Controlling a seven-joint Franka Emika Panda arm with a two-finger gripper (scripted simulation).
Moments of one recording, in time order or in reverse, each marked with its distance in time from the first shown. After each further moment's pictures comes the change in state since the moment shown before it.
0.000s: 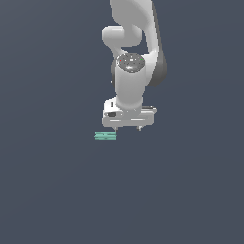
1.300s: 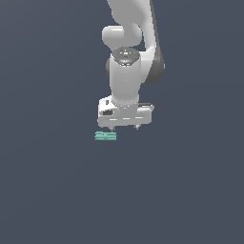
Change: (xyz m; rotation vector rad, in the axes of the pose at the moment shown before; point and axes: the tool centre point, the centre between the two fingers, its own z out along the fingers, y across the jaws) arm 0.010 0.015 -0.015 -0.003 0.045 -0.048
